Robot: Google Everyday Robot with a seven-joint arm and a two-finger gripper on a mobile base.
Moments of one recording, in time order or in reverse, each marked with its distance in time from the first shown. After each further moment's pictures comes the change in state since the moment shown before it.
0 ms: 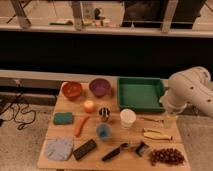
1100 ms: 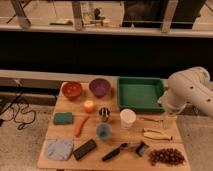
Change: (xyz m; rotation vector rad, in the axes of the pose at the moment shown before) arm -0.009 0.007 0.000 -0.026 -0.041 -0.031
